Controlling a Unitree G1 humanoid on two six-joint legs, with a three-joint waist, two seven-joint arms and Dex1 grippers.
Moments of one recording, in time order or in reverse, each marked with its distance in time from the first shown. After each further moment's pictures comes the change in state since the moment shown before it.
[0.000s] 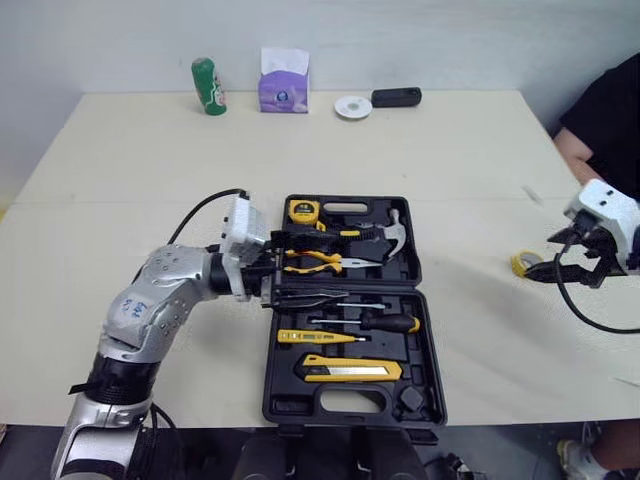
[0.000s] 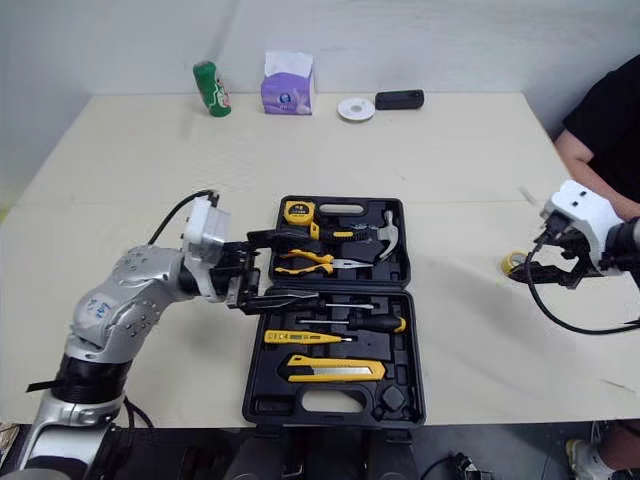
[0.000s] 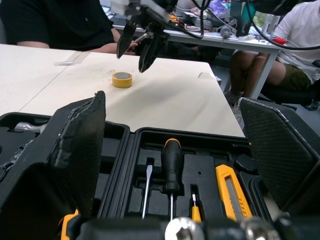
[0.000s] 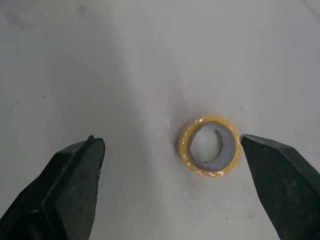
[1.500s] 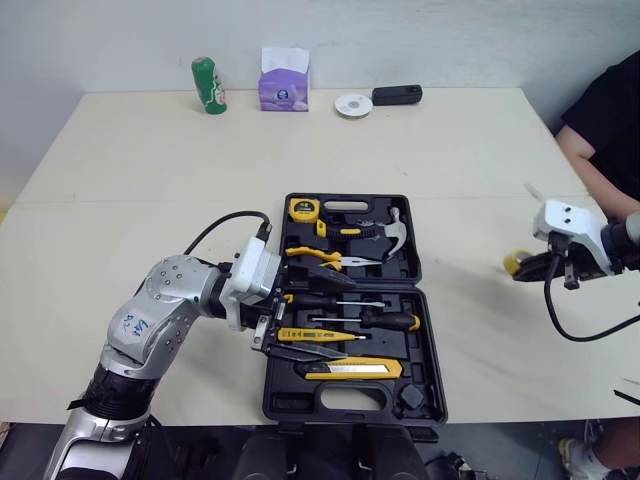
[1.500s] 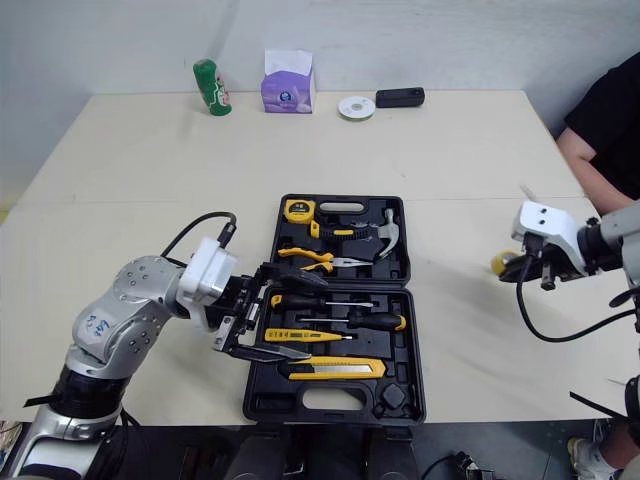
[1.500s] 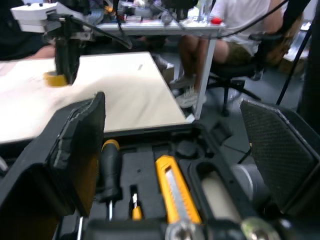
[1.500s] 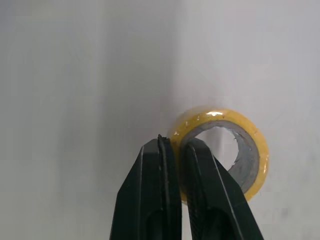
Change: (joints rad) left arm 0.072 0.061 -0.048 -0.110 -0.011 -0.069 -0.218; right arm 0.002 0.112 -0.053 -0.033 -0.100 -0.279 0.293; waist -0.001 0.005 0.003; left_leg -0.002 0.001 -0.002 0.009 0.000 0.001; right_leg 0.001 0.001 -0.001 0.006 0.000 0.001
